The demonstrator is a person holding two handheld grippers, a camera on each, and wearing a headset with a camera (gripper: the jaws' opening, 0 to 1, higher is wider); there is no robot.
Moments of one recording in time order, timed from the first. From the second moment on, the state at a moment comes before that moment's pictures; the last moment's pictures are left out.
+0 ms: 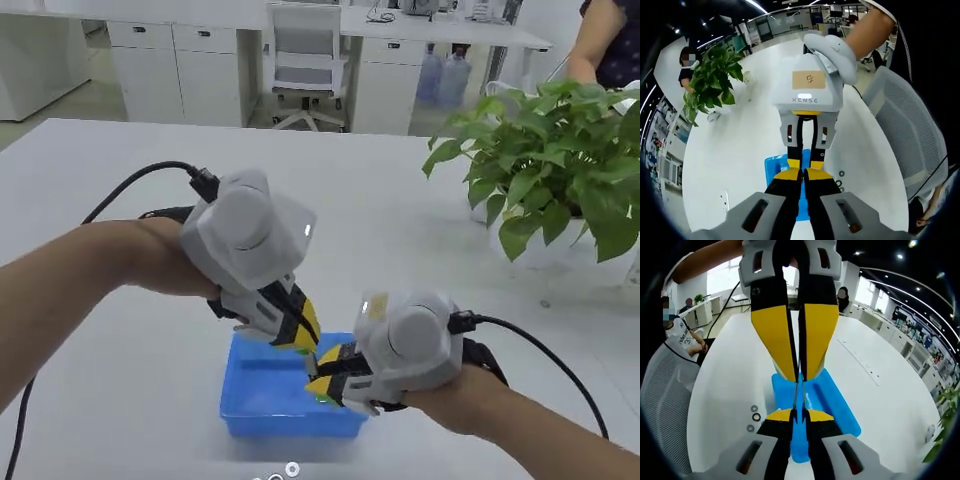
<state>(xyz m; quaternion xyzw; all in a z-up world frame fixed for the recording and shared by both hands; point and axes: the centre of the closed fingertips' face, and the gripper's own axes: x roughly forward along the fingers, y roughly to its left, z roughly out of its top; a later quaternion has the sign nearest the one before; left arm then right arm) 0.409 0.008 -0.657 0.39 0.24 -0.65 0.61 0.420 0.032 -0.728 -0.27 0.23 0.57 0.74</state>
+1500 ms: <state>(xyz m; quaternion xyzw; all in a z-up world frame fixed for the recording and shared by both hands) 0.325 0.018 -0.700 0.37 0.25 -0.67 0.58 0.338 0.045 -0.771 -0.27 0.24 0.59 0.72</state>
